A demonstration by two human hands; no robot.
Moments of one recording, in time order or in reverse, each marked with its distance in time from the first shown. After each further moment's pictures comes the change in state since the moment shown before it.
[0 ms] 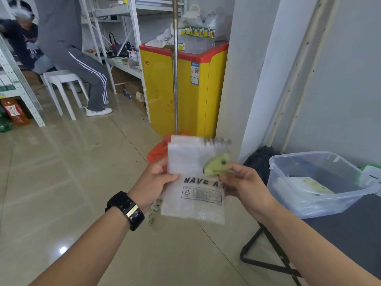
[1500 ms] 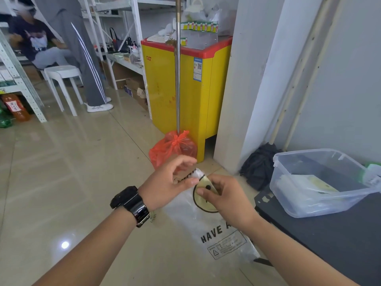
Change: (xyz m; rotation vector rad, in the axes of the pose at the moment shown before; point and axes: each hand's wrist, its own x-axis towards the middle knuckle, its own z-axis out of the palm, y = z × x) left_hand 0.005 -0.007 -0.001 0.648 -0.109 0.306; right_hand -0.009 0.025 0.040 -0.453 -0.053 -0.151
